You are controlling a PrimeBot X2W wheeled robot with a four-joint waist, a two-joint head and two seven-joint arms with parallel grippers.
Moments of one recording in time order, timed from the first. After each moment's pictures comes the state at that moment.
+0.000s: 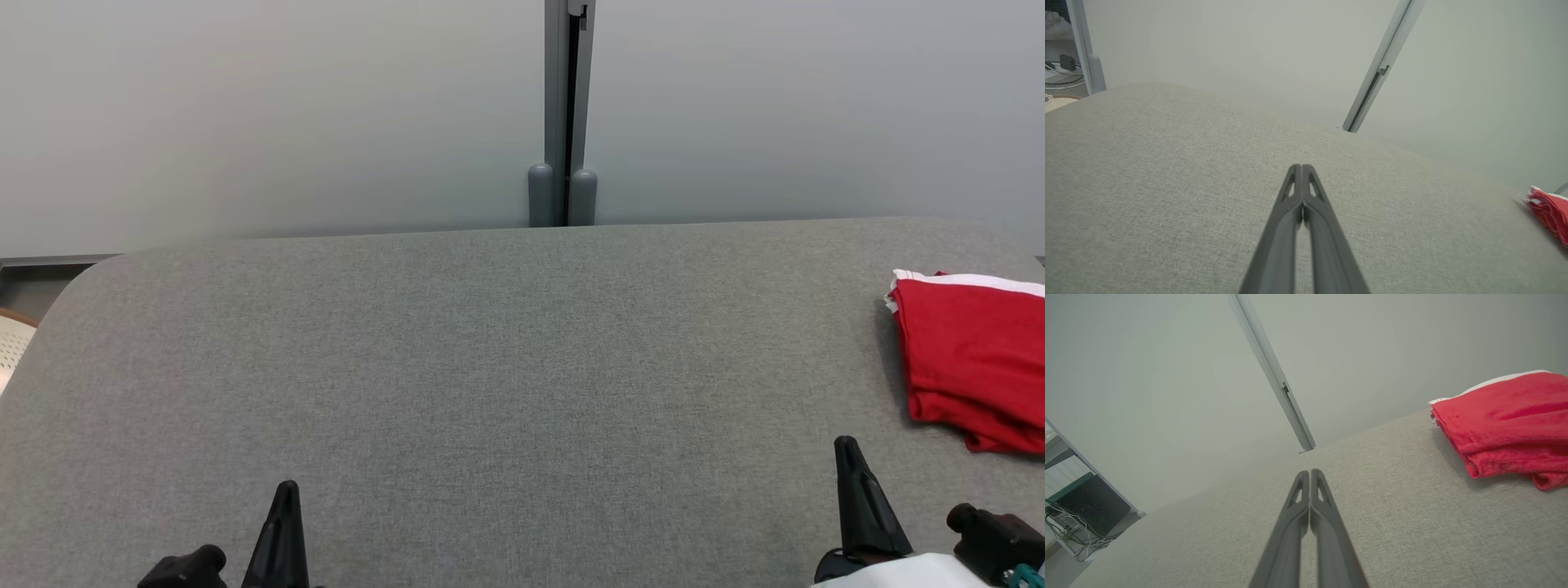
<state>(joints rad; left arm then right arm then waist) 0.14 0.06 -0.11 0.16 -0.45 0.07 -0.20 0.06 -0.06 0.09 0.21 0.47 0.13 -0.20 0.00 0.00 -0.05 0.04</state>
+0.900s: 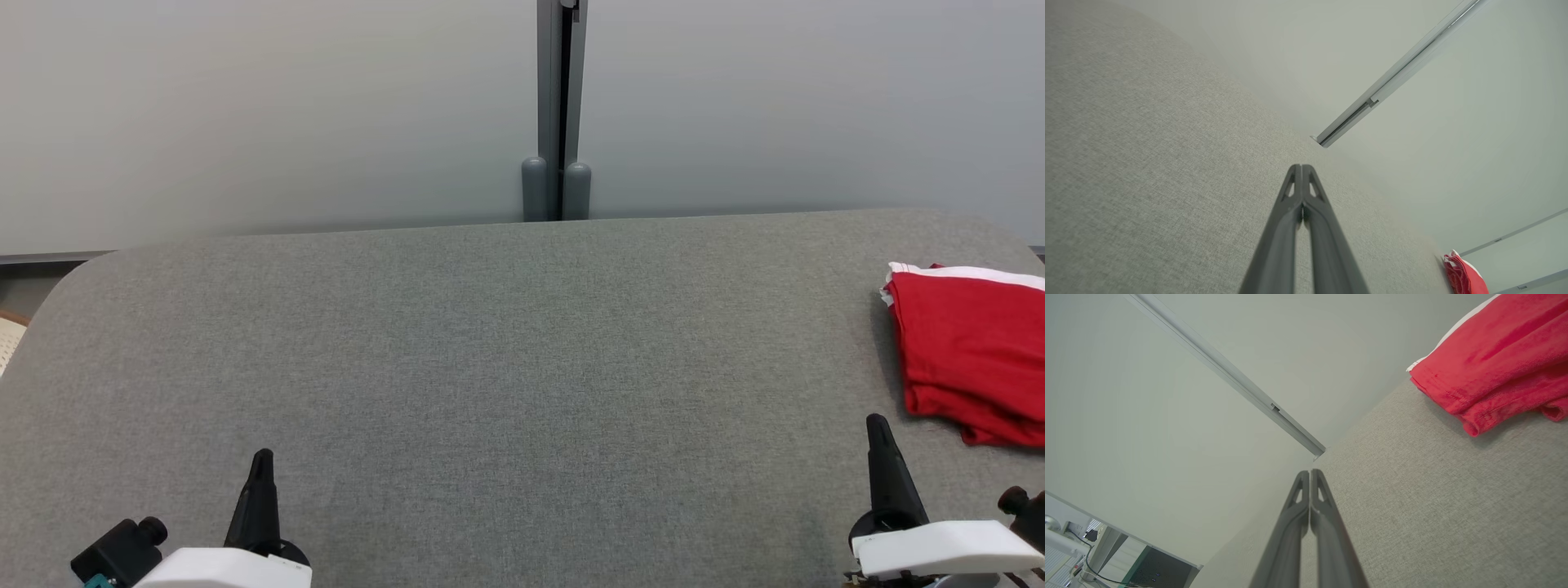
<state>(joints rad) 0.06 0.08 -0.06 0.19 -0.87 0.00 -0.12 0.01 -0.07 0.04 0.22 0.88 0.13 -0.11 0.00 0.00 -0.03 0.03</state>
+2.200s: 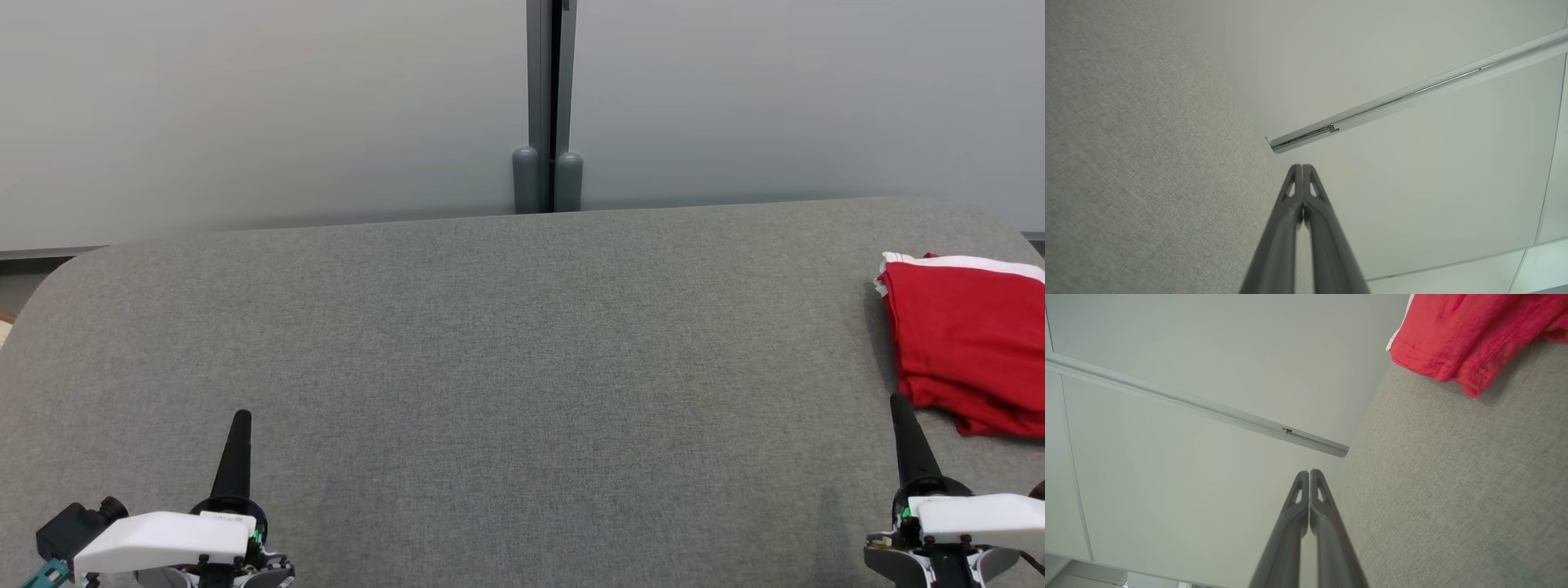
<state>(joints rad) -0.03 0.08 0.00 0.22 -1.30 -0.07 -0.01 -0.05 -0.07 -0.03 0.23 1.30 0.13 0.00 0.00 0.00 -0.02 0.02</state>
